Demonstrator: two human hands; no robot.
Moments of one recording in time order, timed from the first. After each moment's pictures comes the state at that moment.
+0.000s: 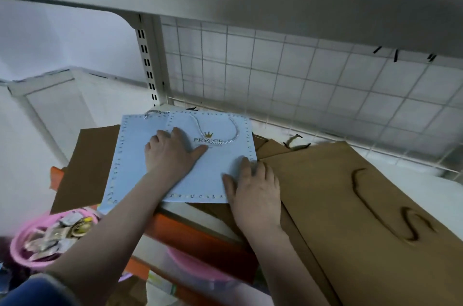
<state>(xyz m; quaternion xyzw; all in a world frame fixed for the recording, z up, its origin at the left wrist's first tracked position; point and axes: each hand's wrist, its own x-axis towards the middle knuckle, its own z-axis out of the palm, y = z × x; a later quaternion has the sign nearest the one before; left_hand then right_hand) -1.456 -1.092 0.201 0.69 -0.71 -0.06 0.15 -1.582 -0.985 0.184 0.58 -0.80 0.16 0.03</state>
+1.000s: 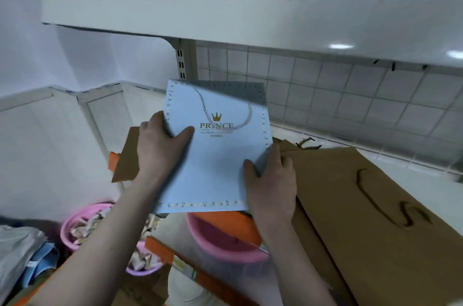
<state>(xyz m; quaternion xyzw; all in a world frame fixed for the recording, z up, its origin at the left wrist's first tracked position) -1.402 -1.017 0.250 0.63 -0.58 -0.16 0.49 -1.574 -0.935 0.227 0.54 -0.73 0.42 -0.07</state>
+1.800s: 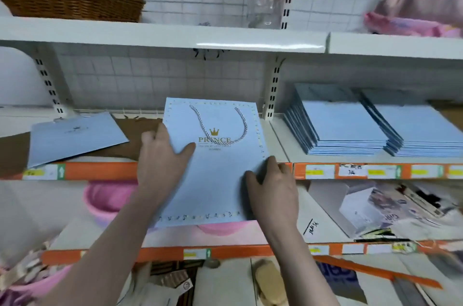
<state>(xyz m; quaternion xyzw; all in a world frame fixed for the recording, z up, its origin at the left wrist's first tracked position) -1.544 -0.763 0.264 0.49 -0.76 -0.18 0.40 -1.663 -0.628 0.240 0.34 -0.86 0.38 0.05</state>
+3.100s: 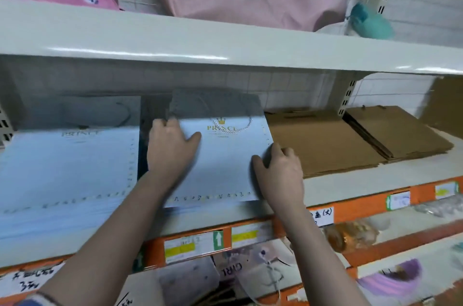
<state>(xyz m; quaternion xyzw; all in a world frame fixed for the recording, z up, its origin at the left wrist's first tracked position) -2.176 -0.582 0.269 0.40 -0.82 -0.21 0.36 -2.265 -0.418 0.253 0.27 -0.91 0.30 0.14</state>
